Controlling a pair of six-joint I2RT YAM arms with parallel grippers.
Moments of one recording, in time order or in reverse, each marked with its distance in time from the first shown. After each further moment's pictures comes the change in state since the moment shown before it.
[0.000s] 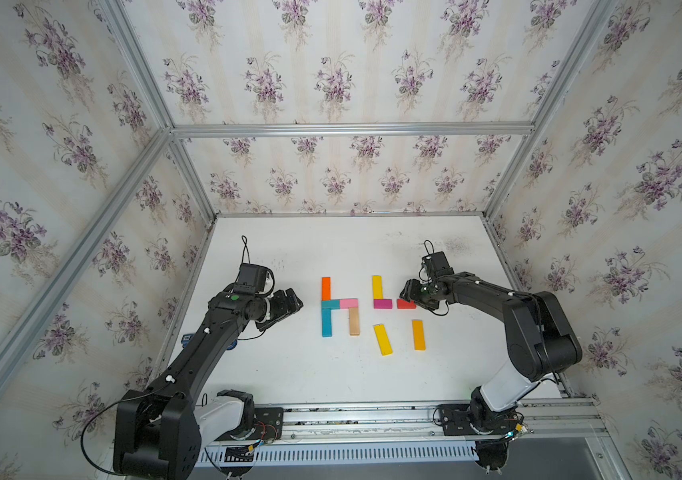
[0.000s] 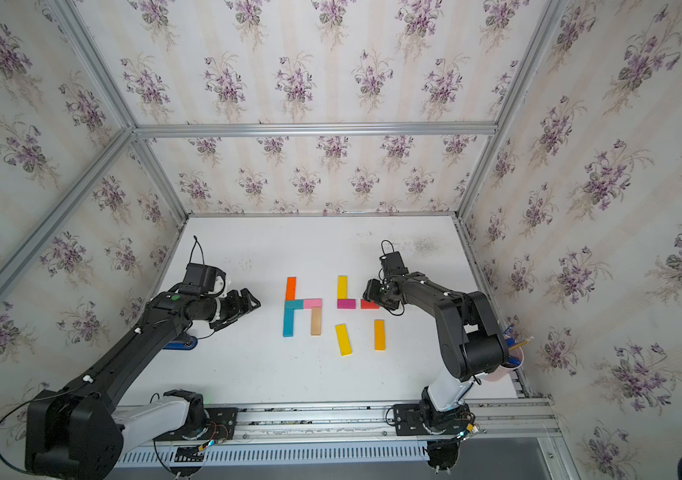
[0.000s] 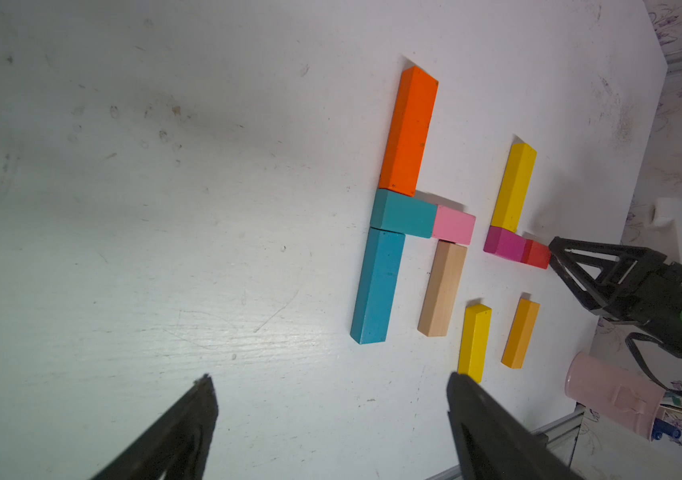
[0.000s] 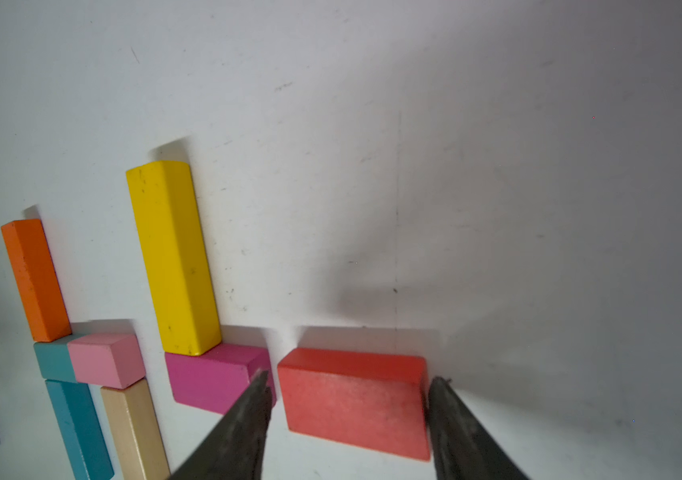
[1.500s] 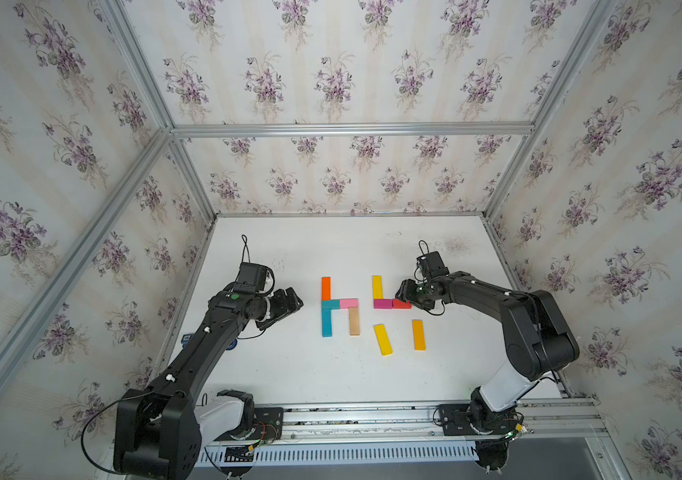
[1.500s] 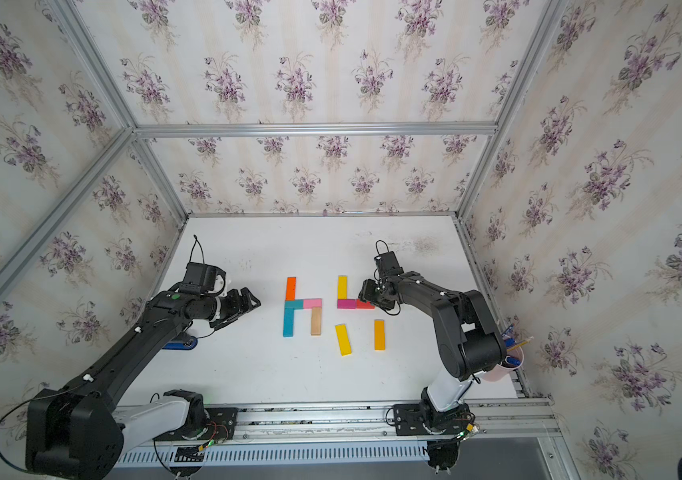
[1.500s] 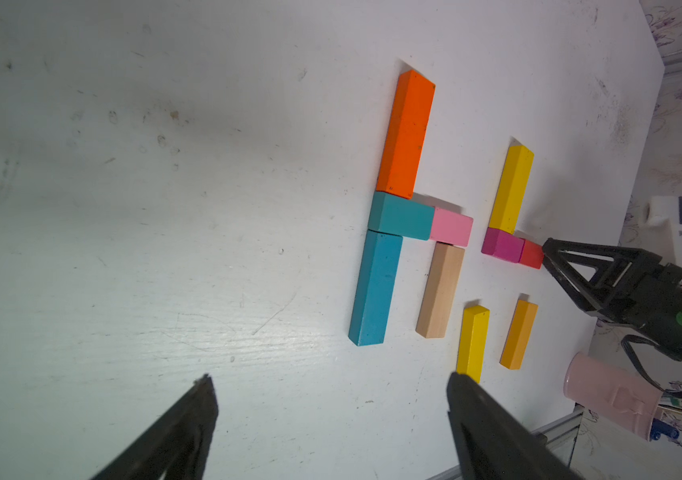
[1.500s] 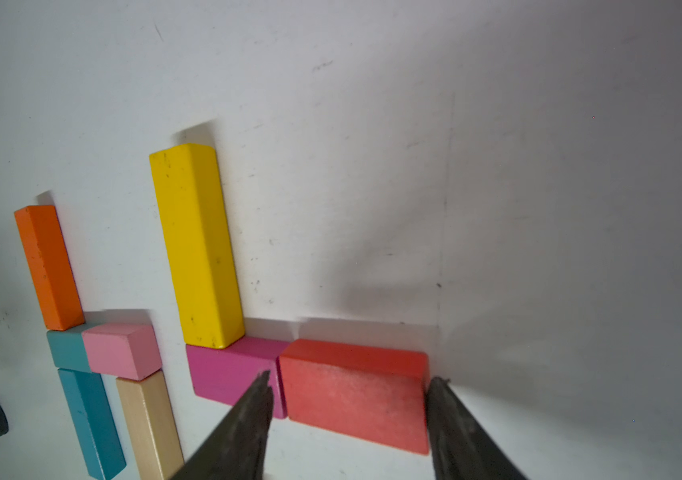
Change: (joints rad) left arm 0.000 0.006 0.006 0.000 0.000 0.000; right arm 0.038 0.011 0.014 -0.001 -0.005 0.020
